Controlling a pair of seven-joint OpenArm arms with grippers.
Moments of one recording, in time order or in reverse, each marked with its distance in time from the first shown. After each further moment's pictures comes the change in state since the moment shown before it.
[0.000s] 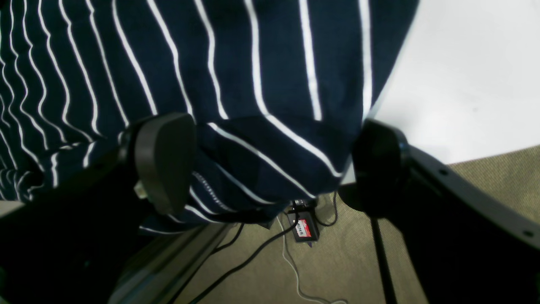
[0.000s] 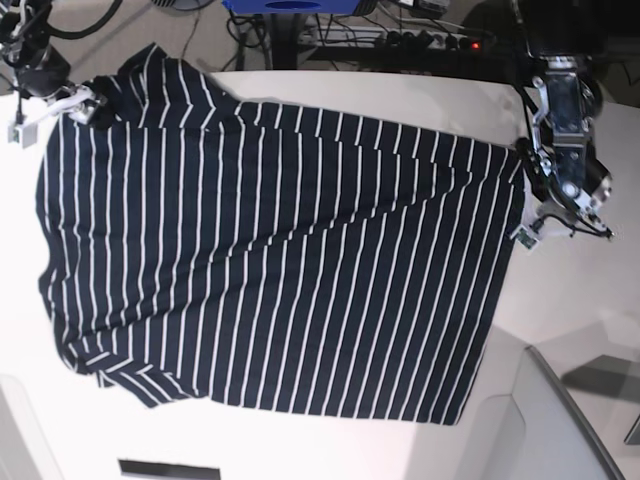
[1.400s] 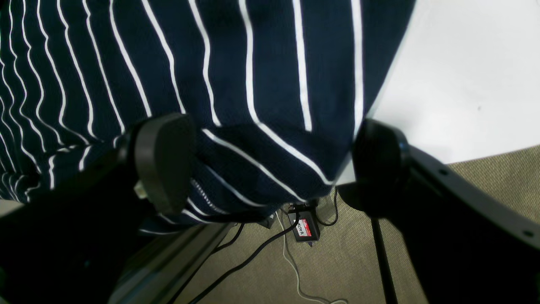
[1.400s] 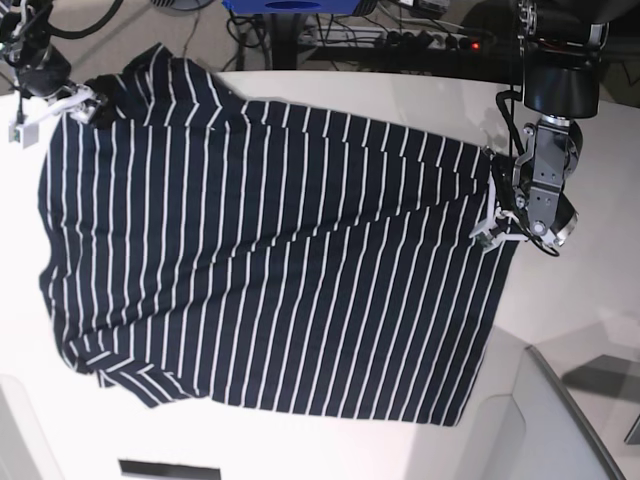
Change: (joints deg) left arm -11.2 -2.0 13.0 -22.3 -9.2 0.0 0.0; right arm 0.0 0.0 -0.1 0.0 0.0 0.0 0.0
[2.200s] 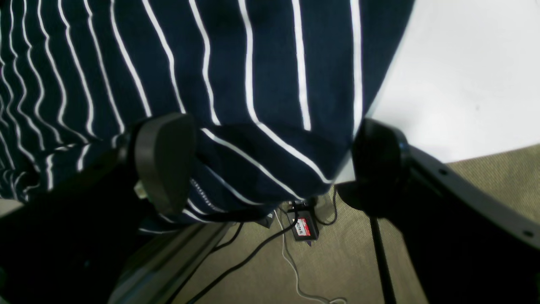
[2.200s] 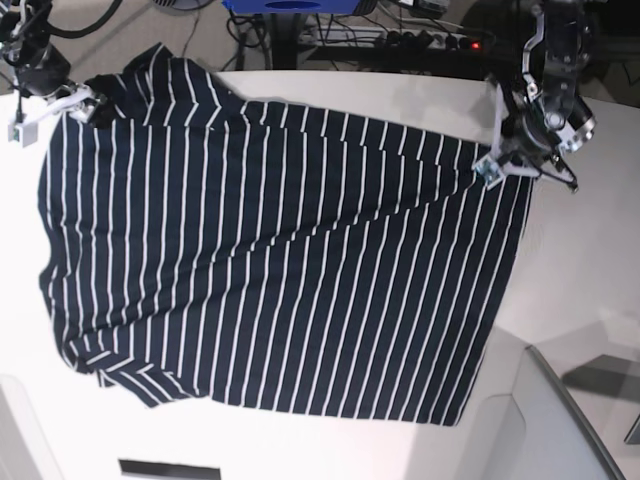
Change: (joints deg) left arm 27.1 -0.7 -6.4 35.0 -0.2 0.0 0.2; right arm -0.1 0.1 0.0 0.0 0.0 0.0 0.0
